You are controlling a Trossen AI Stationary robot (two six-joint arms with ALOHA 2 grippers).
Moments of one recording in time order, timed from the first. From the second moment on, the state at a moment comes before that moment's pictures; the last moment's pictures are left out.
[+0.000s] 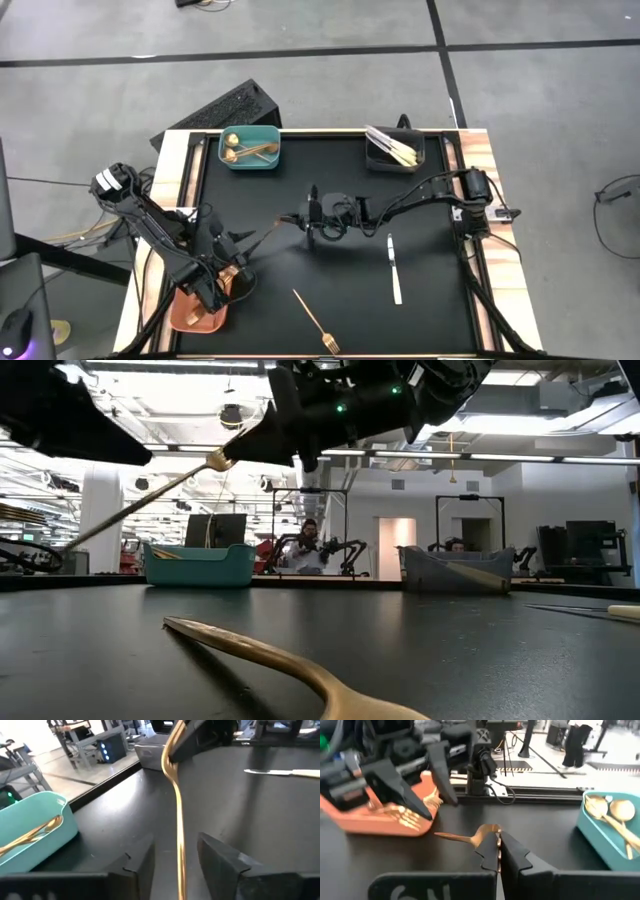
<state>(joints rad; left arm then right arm) -0.85 1.42 0.71 -0.81 -1.29 -1.37 0.05 1.95 1.21 0.53 0.11 -0.02</state>
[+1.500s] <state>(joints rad) -0.69 1.01 0.71 -0.83 -0.83 -1.32 0.04 1.92 1.26 0.45 0.29 -0.13</state>
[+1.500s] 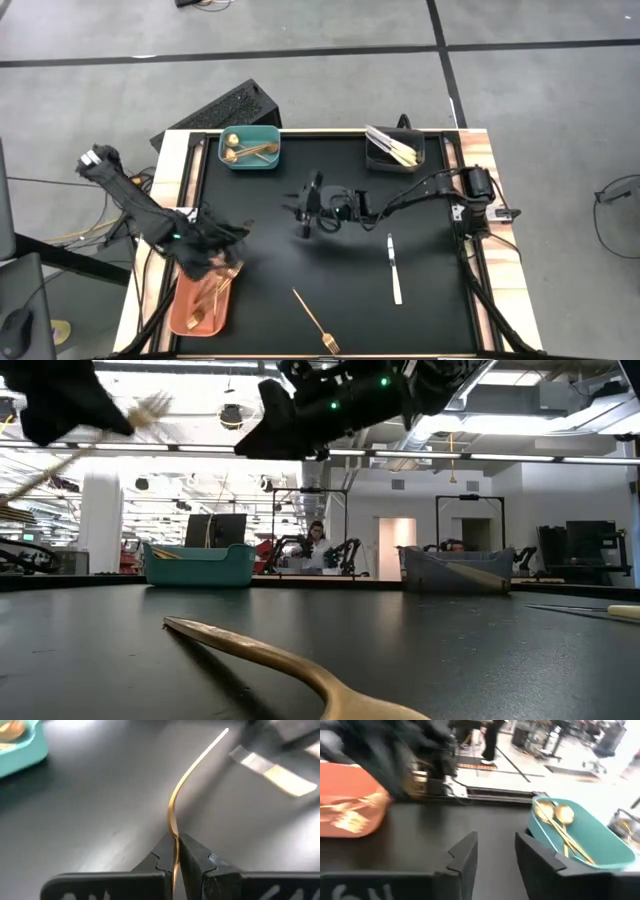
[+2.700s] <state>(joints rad) -1.20 1.14 0.71 -1.05 -0.81 -2.09 0.00 1.92 1.26 0.24 0.23 0.03</state>
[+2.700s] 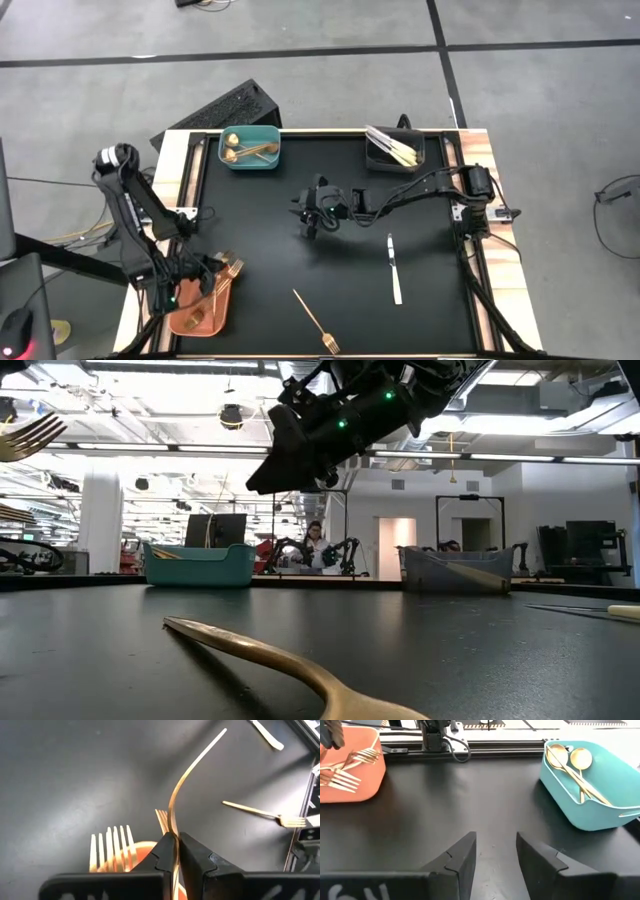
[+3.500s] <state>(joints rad) -0.90 1.10 0.71 -0.88 -1.06 -1.53 -0.04 1.59 1.00 -0.03 0.05 0.13</state>
